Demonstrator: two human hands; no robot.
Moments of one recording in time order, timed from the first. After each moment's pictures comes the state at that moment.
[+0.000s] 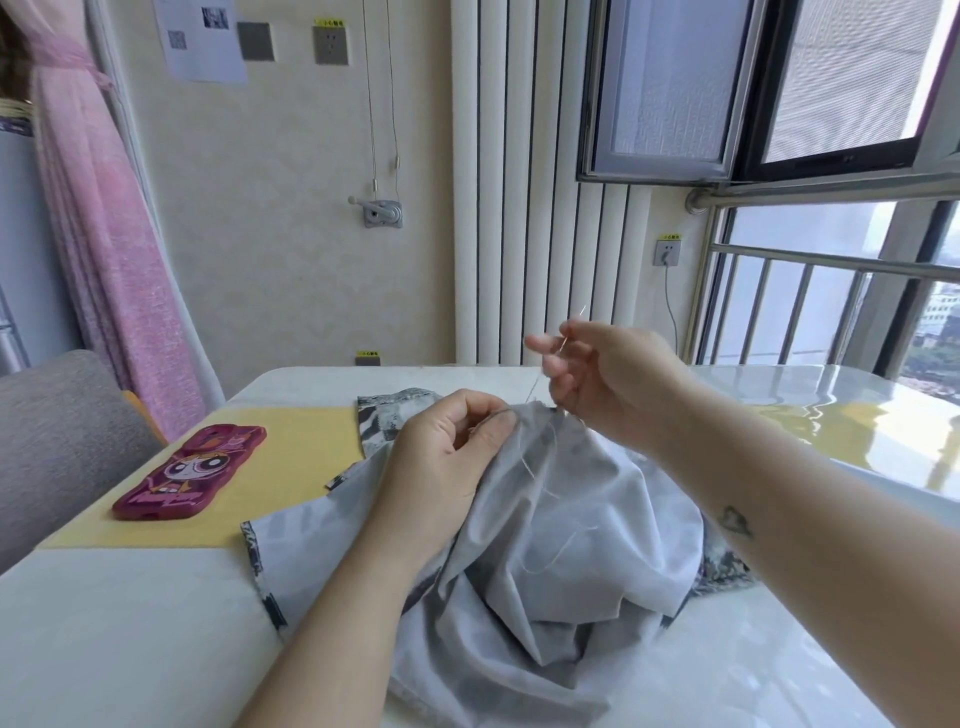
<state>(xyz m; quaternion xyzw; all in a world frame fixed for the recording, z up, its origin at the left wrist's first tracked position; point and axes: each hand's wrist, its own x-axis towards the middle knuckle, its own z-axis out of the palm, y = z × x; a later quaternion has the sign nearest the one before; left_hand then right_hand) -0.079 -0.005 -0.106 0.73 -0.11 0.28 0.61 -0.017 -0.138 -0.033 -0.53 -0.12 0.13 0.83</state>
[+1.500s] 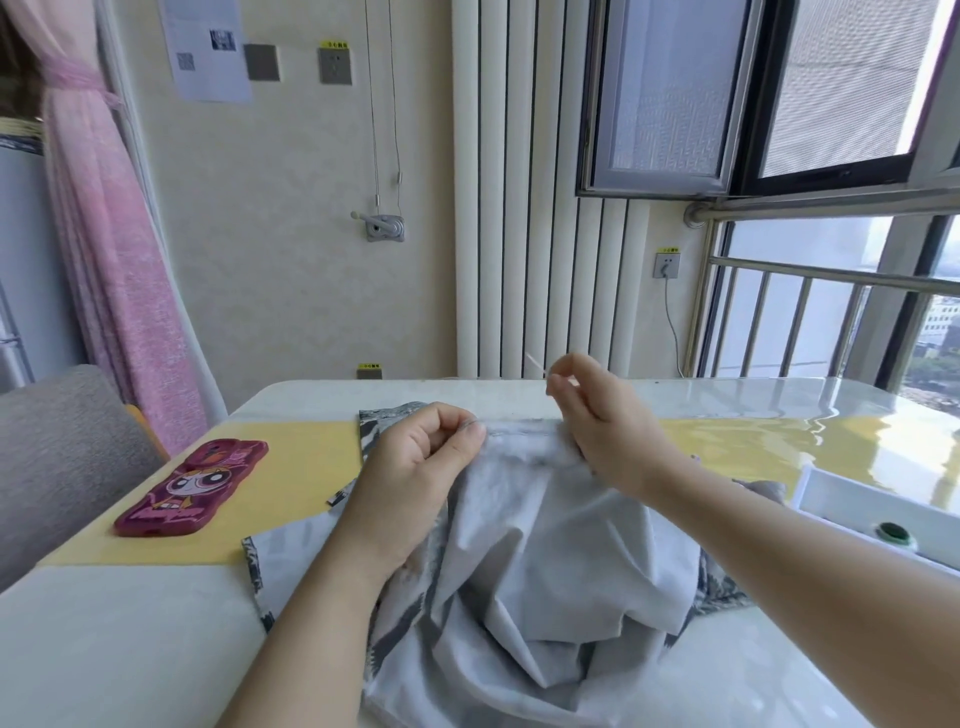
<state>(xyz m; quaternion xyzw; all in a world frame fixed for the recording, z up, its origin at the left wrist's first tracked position) -0.079 0.016 -0.103 0.71 -0.11 0.24 0.66 0.008 -0.151 -0.076 -0.83 -0.34 -0.21 0.39</state>
